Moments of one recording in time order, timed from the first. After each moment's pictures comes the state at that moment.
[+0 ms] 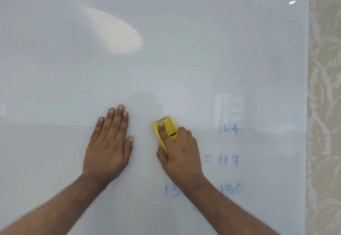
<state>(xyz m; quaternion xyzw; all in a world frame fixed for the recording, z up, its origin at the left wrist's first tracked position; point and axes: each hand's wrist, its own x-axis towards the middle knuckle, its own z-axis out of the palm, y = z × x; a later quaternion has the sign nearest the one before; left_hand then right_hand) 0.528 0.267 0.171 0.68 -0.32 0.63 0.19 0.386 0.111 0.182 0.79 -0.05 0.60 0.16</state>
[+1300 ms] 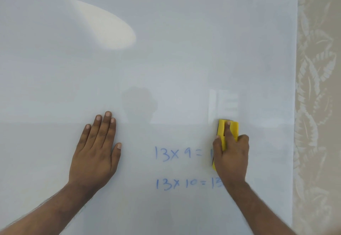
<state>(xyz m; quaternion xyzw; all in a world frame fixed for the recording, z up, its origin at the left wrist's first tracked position) 0.528 0.271 0.144 0.69 -0.32 0.62 0.18 0.324 -0.011 0.157 0.69 -0.23 0.68 -0.07</state>
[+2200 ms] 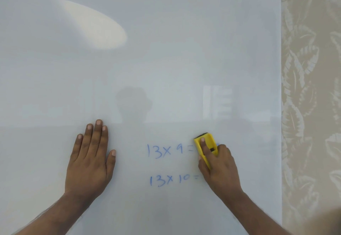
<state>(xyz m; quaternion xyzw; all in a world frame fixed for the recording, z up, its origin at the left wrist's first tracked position) 0.523 0.265 0.124 0.71 -0.31 0.60 0.19 0.301 -0.010 0.114 0.80 -0.14 0.57 0.10</state>
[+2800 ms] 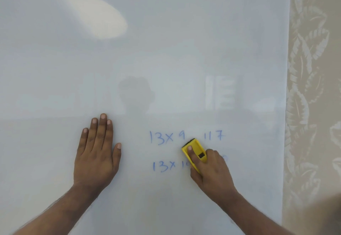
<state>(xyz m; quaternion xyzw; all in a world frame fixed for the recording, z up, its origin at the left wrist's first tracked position) 0.522 0.259 0.106 0.71 -0.31 0.59 0.20 0.310 0.006 0.070 0.83 -0.06 0.53 0.16</state>
